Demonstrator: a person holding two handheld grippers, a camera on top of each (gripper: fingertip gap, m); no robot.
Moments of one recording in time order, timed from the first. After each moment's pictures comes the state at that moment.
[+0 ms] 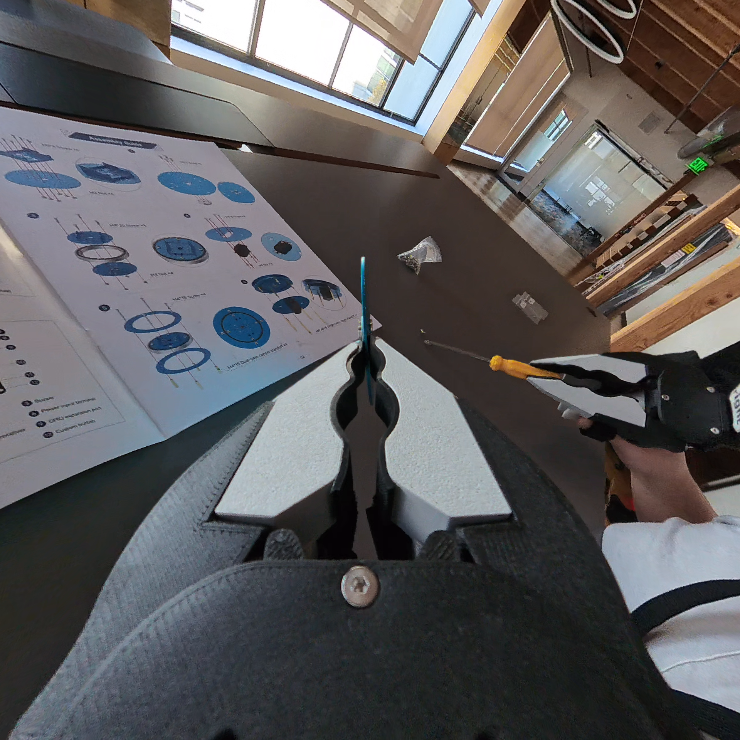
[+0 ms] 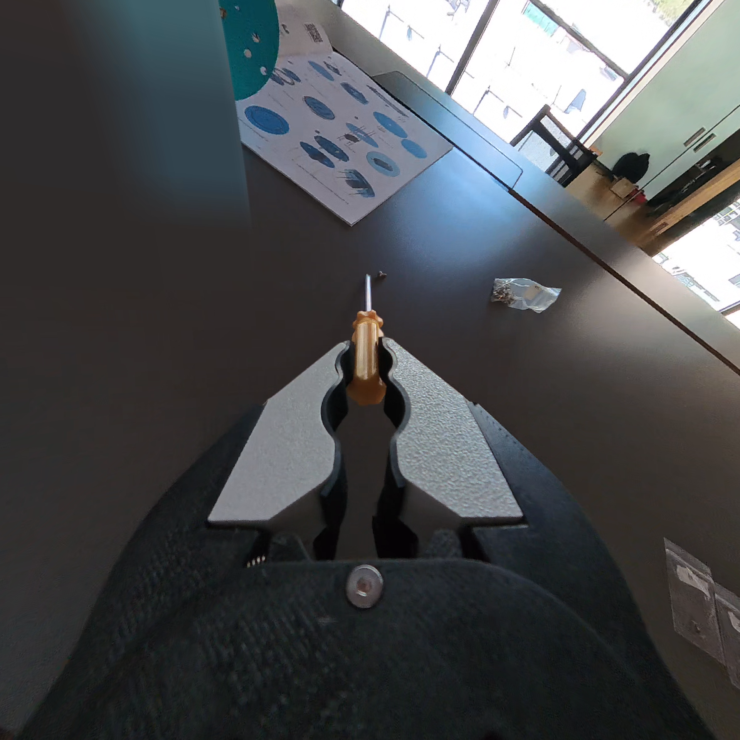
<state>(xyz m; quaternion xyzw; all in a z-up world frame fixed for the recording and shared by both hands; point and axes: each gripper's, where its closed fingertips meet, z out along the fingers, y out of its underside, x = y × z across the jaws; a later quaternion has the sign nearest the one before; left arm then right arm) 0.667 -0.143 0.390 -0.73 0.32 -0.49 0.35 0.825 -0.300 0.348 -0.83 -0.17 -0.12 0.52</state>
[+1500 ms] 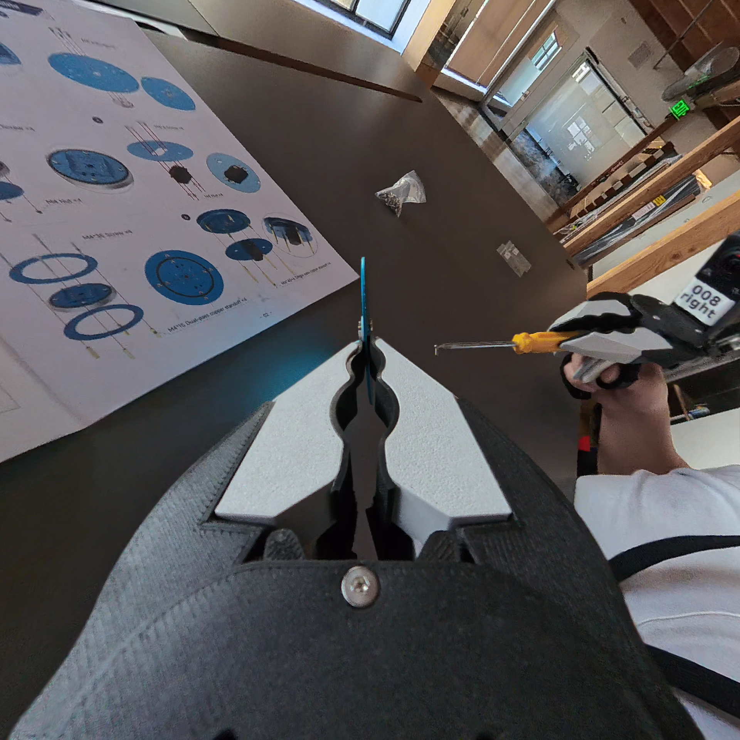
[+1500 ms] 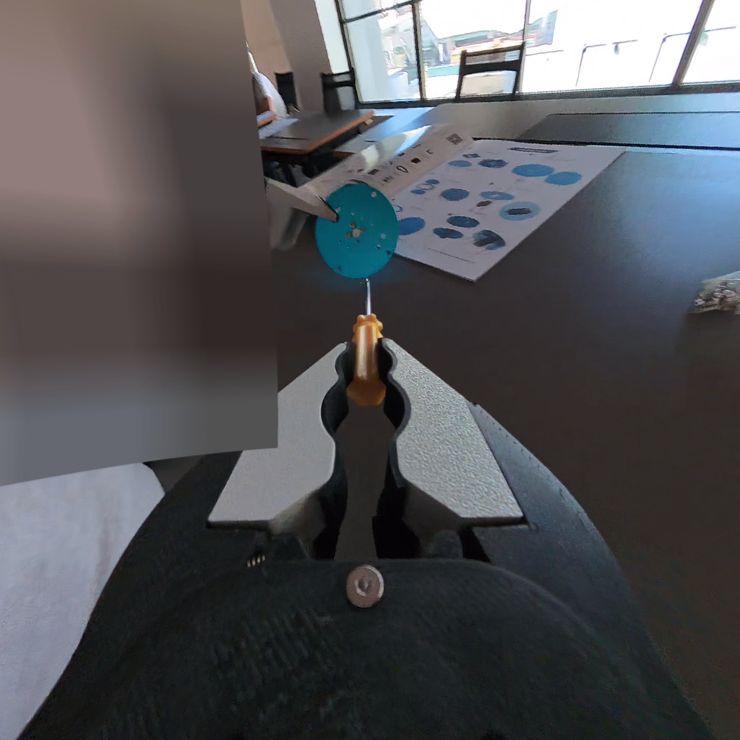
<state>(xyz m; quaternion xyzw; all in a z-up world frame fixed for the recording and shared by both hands) 0.683 -0.166 0.361 -0.74 0.35 -0.51 0.27 0.790 -0.305 0.379 -0.79 -0.13 0.24 0.55</state>
